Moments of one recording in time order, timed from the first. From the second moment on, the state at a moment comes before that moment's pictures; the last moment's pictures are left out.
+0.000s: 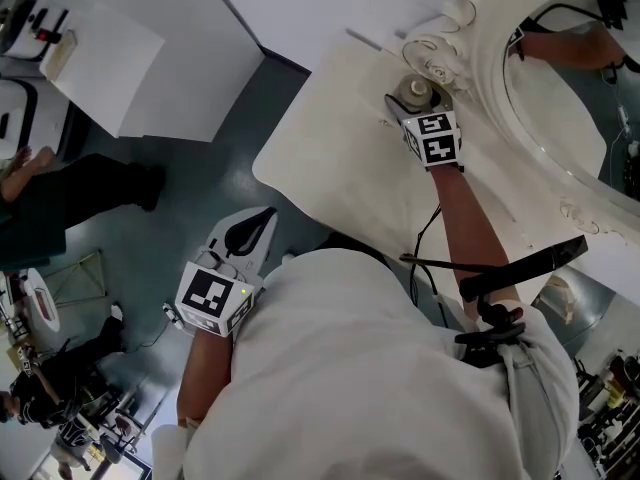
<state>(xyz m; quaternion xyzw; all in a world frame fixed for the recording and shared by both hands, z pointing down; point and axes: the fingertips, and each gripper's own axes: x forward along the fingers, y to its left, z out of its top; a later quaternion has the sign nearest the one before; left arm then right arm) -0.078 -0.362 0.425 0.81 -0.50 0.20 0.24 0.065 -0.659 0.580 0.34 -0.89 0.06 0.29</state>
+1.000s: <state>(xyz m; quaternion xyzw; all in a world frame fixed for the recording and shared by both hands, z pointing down) -0.101 -0.310 0.424 0.82 -0.50 0.18 0.23 0.075 -0.637 0.573 0.39 -0.87 0.08 0.30</state>
